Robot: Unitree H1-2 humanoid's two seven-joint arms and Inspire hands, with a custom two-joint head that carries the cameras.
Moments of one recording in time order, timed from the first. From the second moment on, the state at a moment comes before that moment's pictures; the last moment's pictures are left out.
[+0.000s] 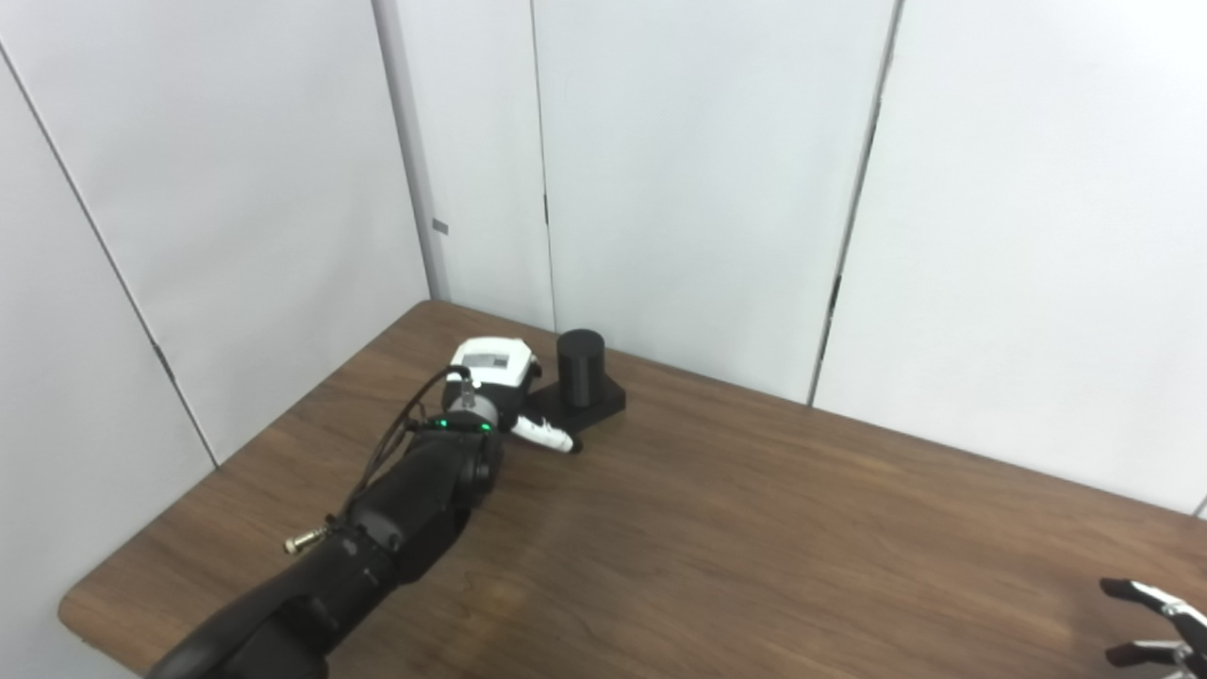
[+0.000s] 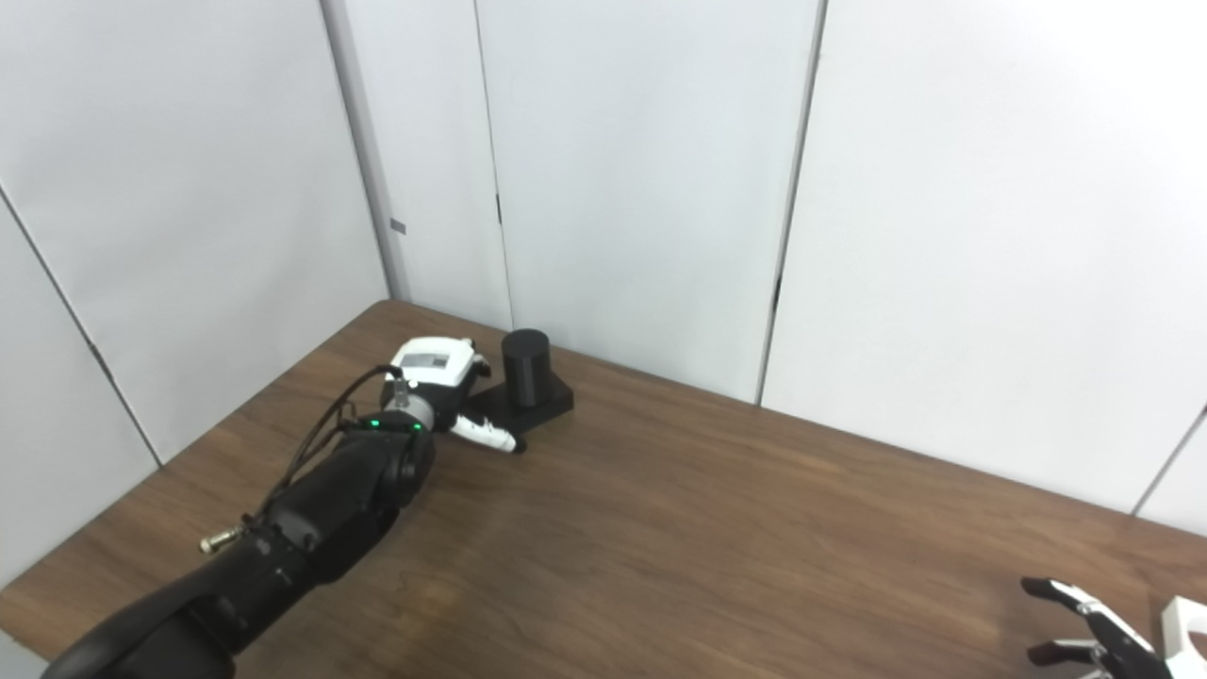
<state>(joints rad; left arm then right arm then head) -0.52 0.58 -0.32 0.41 0.92 0.46 -0.20 -0.11 -0.34 0.05 -0.13 -0.35 0.08 0.13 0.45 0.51</state>
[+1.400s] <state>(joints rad) -0.60 0.59 -0.38 0.55 0.82 0.29 -0.08 -0.09 -0.34 0.04 -0.18 -0.38 0.10 0.14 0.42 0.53</state>
